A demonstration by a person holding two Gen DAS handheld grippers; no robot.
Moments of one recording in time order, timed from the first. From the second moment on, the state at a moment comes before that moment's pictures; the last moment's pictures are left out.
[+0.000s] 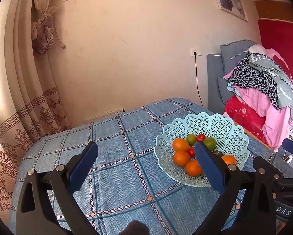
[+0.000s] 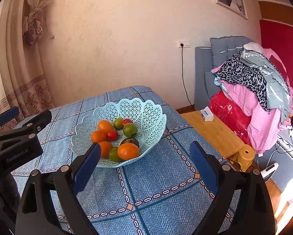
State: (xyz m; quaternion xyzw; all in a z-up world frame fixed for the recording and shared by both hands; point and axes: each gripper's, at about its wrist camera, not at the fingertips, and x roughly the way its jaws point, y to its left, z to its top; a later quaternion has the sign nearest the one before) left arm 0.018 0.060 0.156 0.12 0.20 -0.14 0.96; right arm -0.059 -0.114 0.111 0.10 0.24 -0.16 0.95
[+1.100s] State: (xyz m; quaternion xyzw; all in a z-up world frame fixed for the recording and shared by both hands) left arm 0.025 0.053 0.143 0.14 0.21 -0.13 0.96; right arm -0.046 -0.106 0.103 0.08 0.26 -0.15 0.95
